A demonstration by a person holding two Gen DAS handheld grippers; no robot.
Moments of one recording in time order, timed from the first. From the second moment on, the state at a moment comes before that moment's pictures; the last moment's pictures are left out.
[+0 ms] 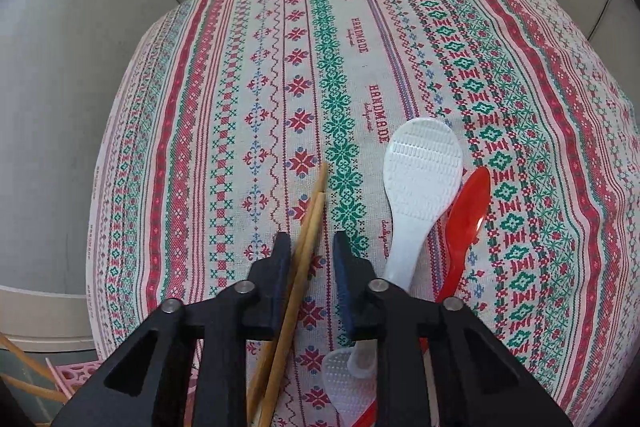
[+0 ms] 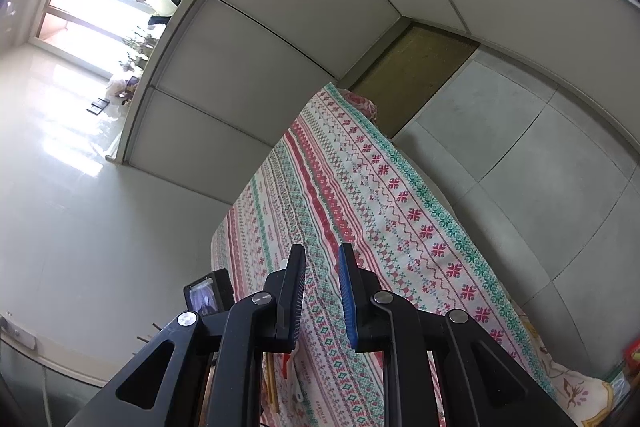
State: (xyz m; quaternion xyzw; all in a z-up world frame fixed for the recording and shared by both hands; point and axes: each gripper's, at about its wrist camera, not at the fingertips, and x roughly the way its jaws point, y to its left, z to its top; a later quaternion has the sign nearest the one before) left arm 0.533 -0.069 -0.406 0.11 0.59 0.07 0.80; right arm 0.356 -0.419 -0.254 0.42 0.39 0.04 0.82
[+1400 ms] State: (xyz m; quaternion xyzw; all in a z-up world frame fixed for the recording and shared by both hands) left arm 0.426 -0.041 -0.379 -0.01 0.59 -0.07 0.80; right arm 0.364 -0.336 -0.251 0.29 0.44 0.09 0.85
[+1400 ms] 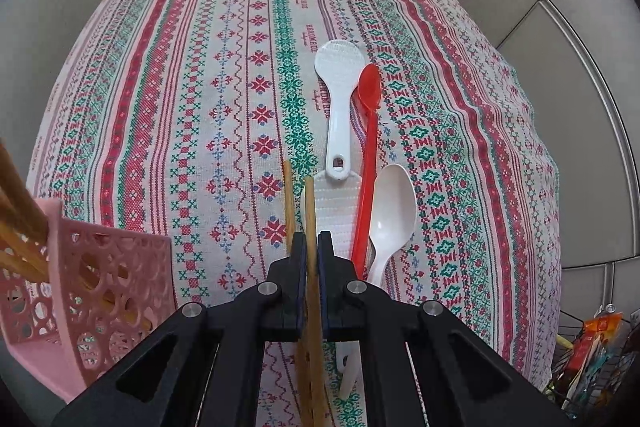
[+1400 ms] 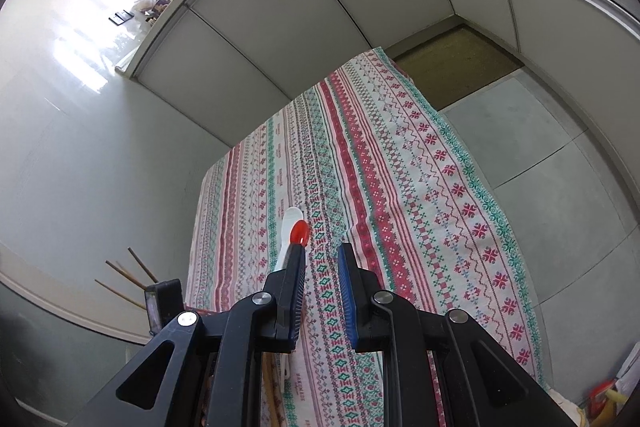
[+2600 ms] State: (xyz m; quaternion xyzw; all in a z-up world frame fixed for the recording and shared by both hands) left arm 0.258 0.067 -0.233 -0.05 0.34 -0.05 0.94; right arm 0.403 -0.110 -0.371 0.09 0.62 0.19 0.76
